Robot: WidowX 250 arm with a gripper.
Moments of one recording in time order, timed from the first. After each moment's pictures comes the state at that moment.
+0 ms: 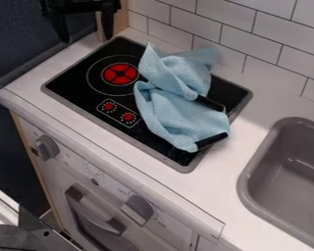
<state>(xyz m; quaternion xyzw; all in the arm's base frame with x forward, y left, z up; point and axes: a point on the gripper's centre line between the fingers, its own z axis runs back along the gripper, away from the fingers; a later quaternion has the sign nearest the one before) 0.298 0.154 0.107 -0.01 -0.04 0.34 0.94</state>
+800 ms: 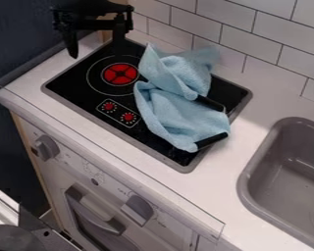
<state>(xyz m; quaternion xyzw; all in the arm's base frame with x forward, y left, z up) 0.297 0.133 0.089 0.02 0.00 0.33 0.94</state>
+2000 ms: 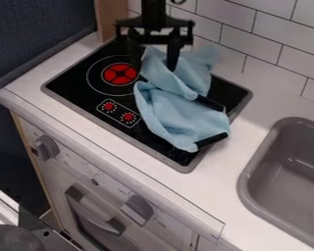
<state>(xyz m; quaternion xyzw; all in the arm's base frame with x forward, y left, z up) 0.328 0.061 0.069 0.00 0.01 0.29 0.96</state>
